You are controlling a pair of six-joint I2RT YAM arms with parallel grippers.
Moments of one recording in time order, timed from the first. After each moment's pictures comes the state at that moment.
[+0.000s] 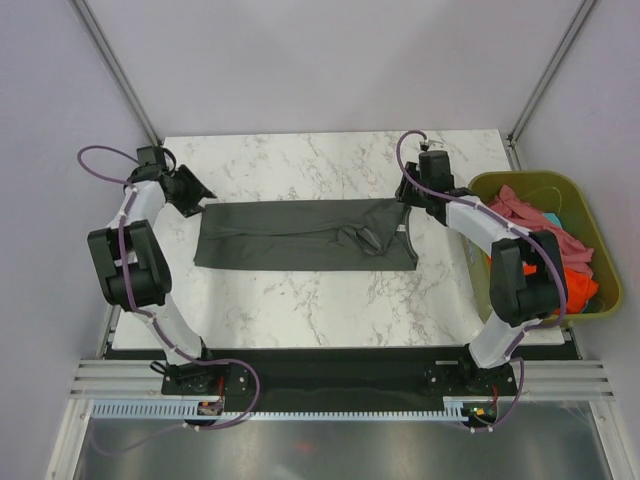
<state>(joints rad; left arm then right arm) 0.24 1.86 1.40 -0.52 0.28 -0.56 0.24 1.73 1.17 -0.09 0.08 0.41</state>
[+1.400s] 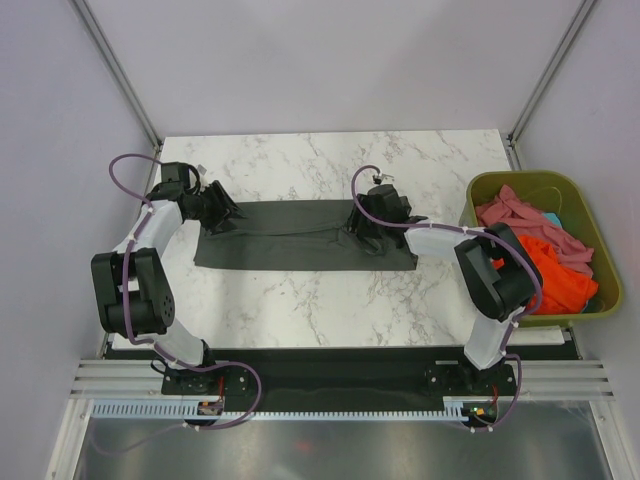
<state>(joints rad) 0.11 1.62 1.15 -0.53 0.50 -0.48 0.52 1.81 1.02 0.12 0.07 0.63</state>
